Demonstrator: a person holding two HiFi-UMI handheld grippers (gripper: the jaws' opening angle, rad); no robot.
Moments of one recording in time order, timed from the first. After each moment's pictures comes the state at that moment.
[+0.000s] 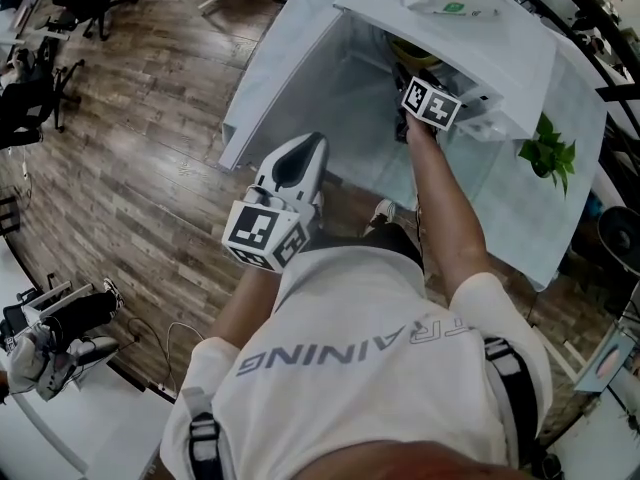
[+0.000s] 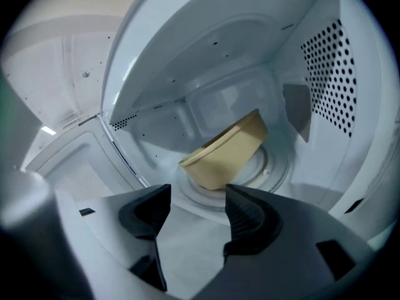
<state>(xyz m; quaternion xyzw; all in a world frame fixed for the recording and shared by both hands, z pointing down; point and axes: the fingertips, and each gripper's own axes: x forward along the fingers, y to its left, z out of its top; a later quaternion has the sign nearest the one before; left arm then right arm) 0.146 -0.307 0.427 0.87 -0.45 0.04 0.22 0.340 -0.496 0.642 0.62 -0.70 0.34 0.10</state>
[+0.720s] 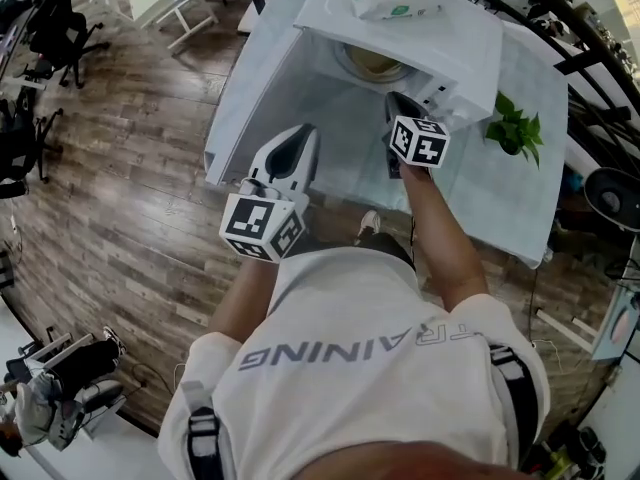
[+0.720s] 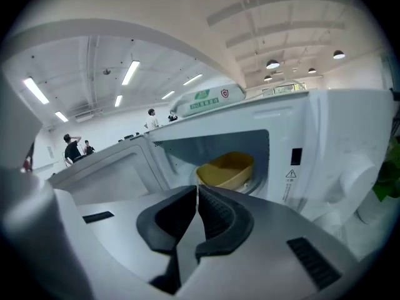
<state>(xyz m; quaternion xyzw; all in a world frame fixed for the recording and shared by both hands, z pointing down) 0.172 -0.312 0.392 0.90 -0.40 0.01 0.17 0.351 -0.409 0.565 0.61 -0.75 0.26 0.10</state>
